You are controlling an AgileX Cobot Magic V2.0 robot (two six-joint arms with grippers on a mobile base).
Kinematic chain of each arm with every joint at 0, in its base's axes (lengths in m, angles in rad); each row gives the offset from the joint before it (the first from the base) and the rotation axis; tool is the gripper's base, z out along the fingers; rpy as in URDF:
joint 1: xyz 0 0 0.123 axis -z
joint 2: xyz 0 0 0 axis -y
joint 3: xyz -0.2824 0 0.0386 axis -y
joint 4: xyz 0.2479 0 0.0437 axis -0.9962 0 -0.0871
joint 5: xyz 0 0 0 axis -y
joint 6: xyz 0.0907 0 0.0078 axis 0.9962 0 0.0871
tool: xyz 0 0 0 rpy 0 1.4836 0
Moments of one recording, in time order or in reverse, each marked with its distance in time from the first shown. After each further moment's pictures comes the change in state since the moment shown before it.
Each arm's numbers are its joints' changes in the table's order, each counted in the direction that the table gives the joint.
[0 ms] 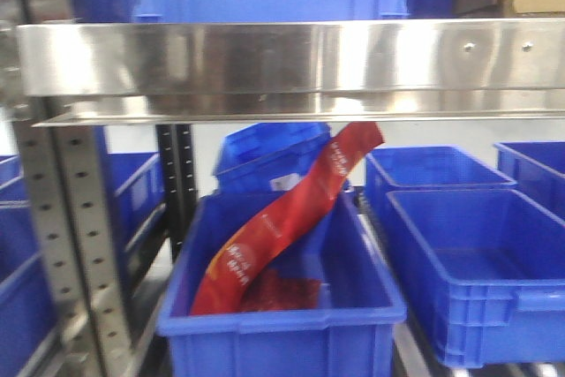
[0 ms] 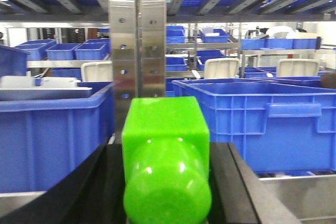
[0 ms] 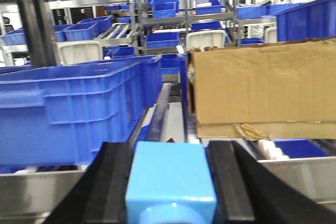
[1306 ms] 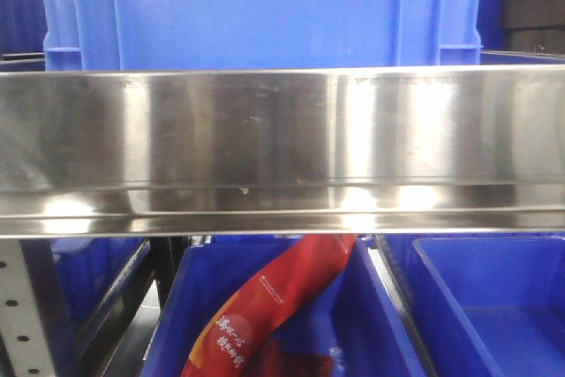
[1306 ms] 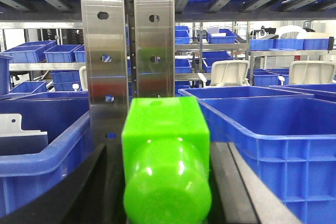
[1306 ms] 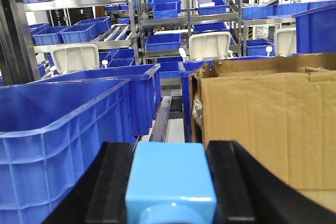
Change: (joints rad) left arm 0.000 0.000 0.000 0.000 0.000 0.000; right arm 0.000 0.000 0.000 0.000 0.000 0.000
